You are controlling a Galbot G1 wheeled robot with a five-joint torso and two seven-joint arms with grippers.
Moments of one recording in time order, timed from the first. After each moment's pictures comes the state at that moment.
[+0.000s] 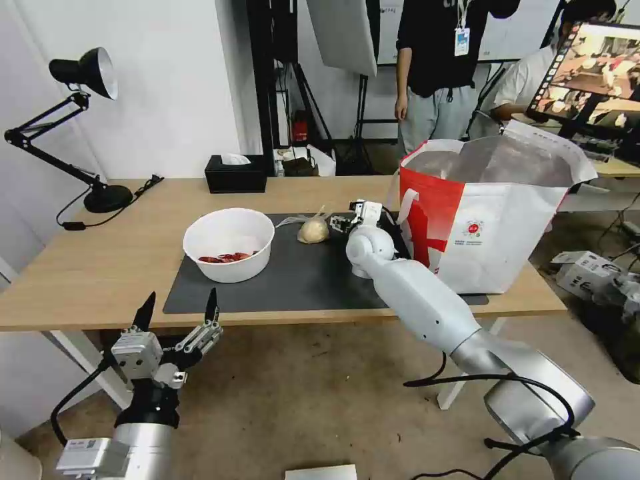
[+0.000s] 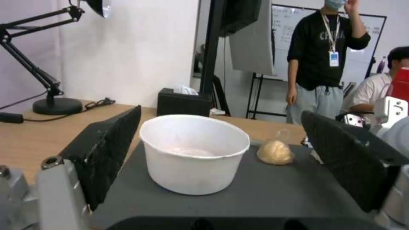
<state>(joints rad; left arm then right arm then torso) 1.87 -1.43 -0.55 -2.50 -0.21 -0.06 -0.12 -0.25 1.36 -0.27 1.11 1.07 -0.36 0.72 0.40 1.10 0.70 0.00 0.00</state>
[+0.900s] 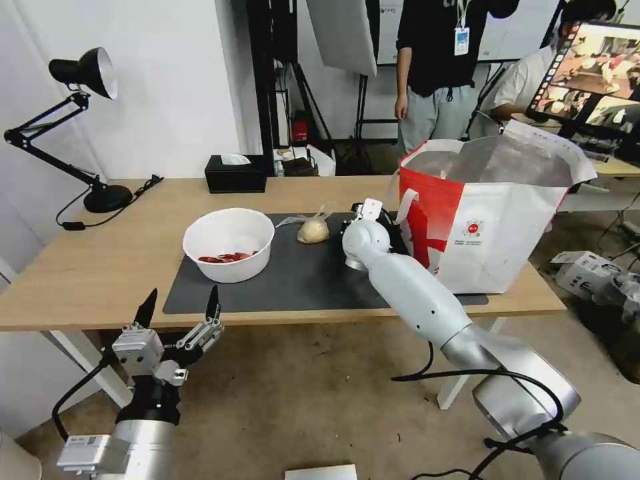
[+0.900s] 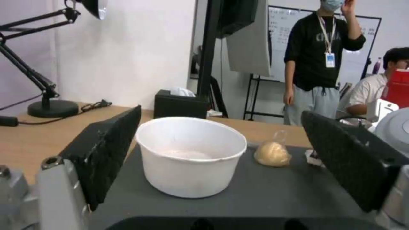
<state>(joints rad) 1.86 -1.41 -0.55 -2.50 -0.22 -0.05 -0.12 -0.24 1.41 -0.22 1.07 1.18 -0.38 0.82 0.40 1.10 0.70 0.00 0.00</state>
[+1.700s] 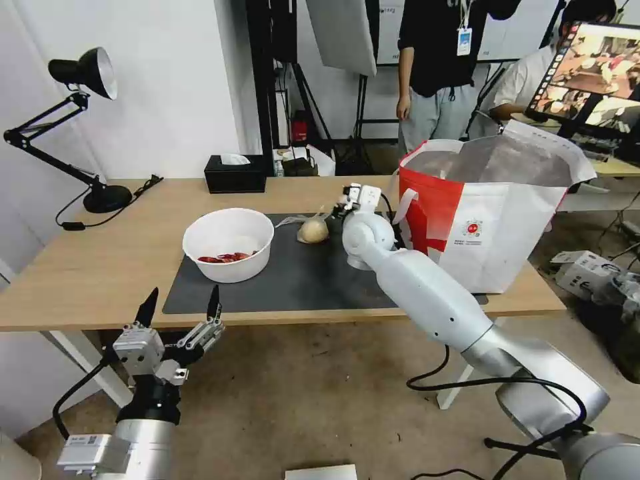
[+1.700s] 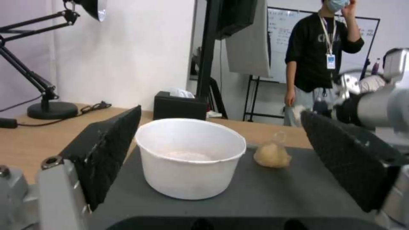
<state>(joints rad) 1.86 -1.41 -0.55 -2.50 -0.22 -0.06 -0.12 -0.19 1.31 -0.34 1.37 1.15 -0.34 0.75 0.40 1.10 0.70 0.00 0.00</state>
